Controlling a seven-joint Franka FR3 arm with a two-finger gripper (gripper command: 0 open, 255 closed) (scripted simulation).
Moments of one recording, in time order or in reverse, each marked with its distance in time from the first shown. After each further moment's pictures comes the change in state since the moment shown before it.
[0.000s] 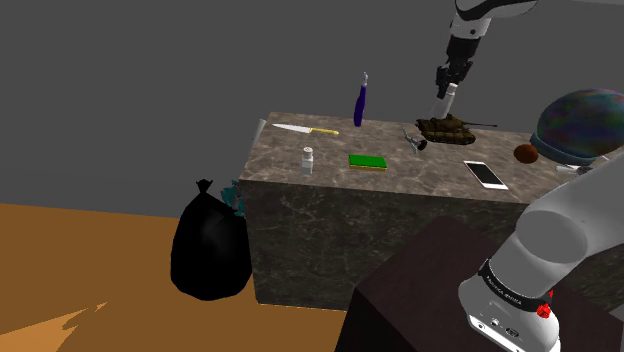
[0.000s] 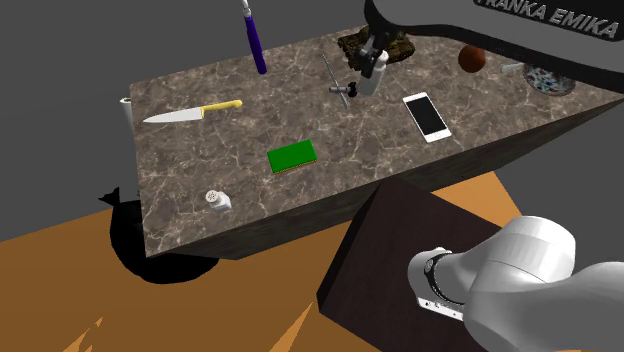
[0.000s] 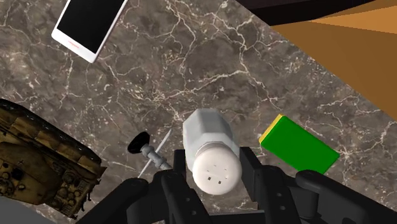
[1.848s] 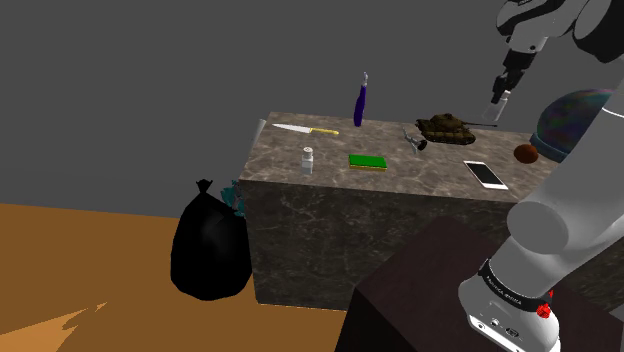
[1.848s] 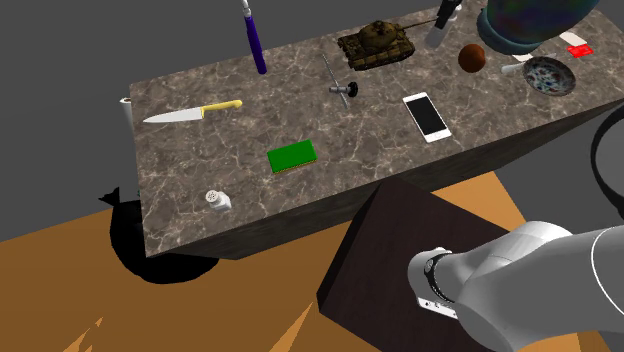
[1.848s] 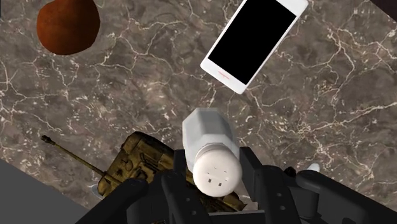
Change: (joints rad) arm -0.200 0.395 -0.358 0.306 0.180 0.104 -0.603
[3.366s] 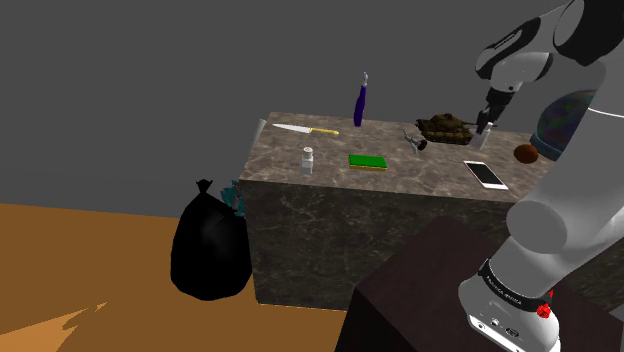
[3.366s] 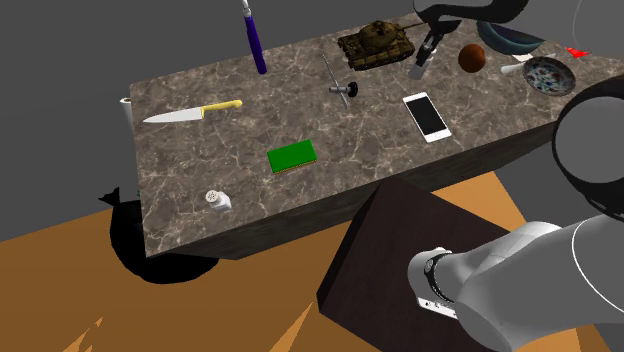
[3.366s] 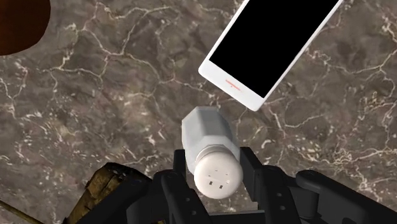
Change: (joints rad) arm -0.014 0.087 0.007 -0.227 0.063 0.297 -0.034
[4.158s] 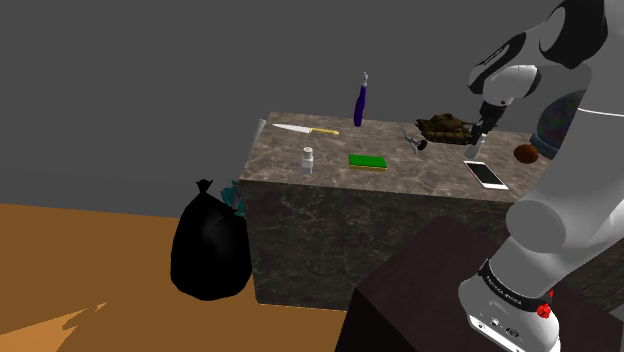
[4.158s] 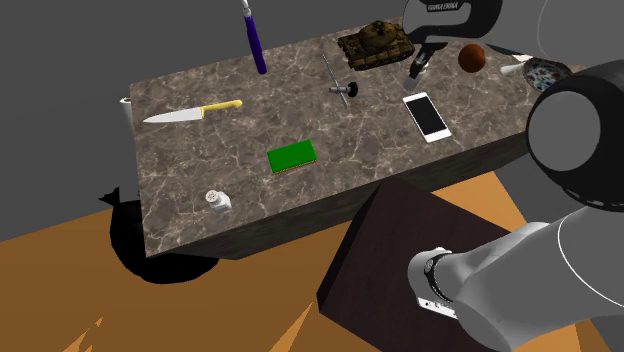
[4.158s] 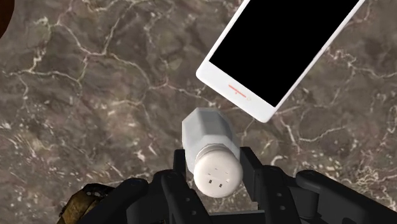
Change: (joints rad) arm -0.015 0.066 0.016 -0.059 0.054 0.113 -0.032
